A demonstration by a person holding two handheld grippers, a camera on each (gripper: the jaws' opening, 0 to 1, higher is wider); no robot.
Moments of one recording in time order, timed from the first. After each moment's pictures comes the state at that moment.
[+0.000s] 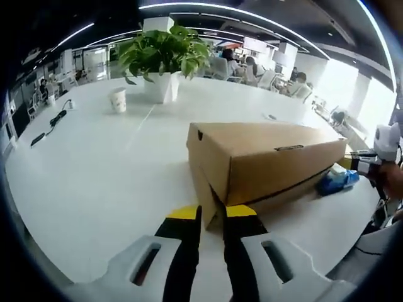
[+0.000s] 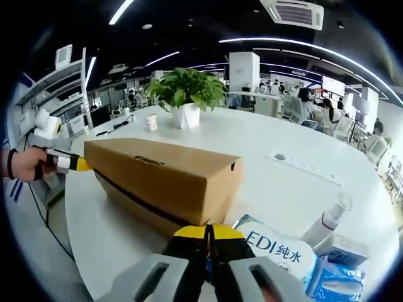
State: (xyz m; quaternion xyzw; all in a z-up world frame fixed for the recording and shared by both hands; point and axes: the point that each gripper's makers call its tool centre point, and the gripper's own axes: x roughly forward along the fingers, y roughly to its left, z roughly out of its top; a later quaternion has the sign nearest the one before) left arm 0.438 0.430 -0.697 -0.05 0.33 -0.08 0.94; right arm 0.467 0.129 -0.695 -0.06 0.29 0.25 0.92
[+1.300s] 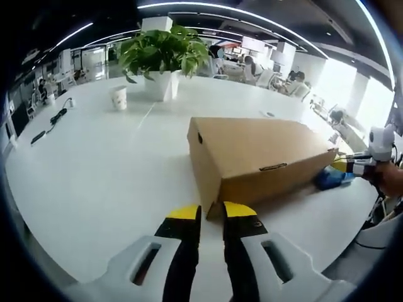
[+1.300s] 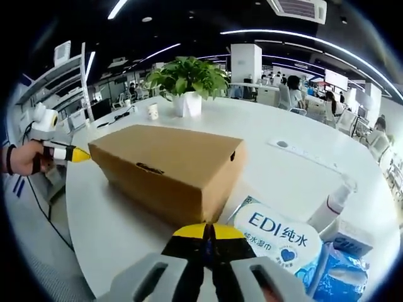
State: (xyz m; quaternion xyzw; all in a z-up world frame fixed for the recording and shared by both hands) left arm 0.423 0.435 -0.695 -0.05 0.33 -0.09 0.94; right arm 0.453 0.119 -0.712 -0.06 0.32 0.25 0.91
